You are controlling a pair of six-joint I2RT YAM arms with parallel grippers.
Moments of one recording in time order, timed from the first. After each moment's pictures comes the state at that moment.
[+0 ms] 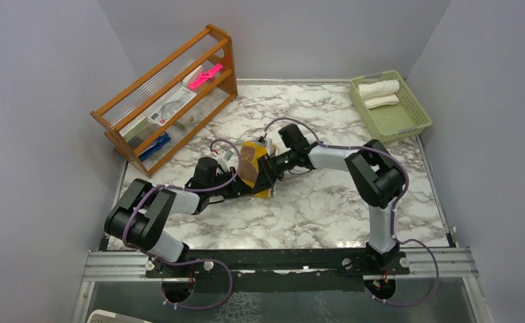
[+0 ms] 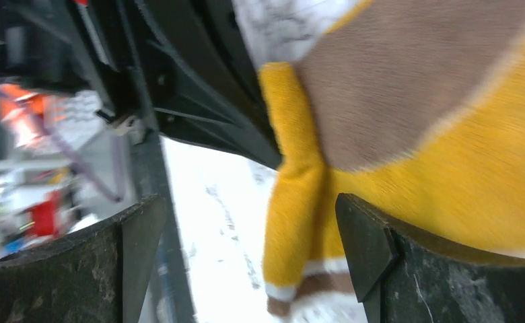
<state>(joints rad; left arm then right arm) -0.39 1.51 0.36 0.53 0.53 -0.68 0.63 2.06 1.21 -0.06 -1.05 0.19</state>
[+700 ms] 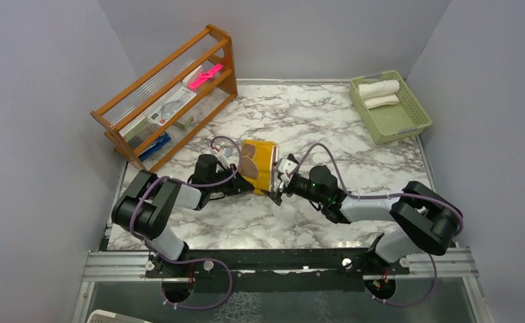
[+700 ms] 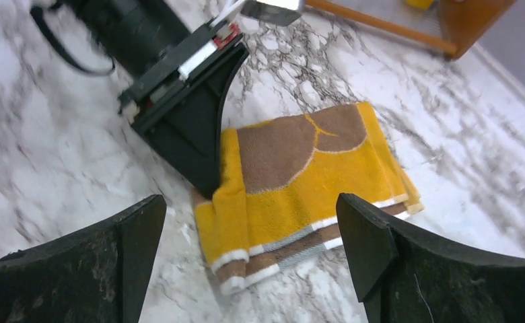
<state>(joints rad) -0.36 1.59 0.39 0.61 0.56 -0.69 0.84 1.48 0.50 0.83 -0.18 -0.20</state>
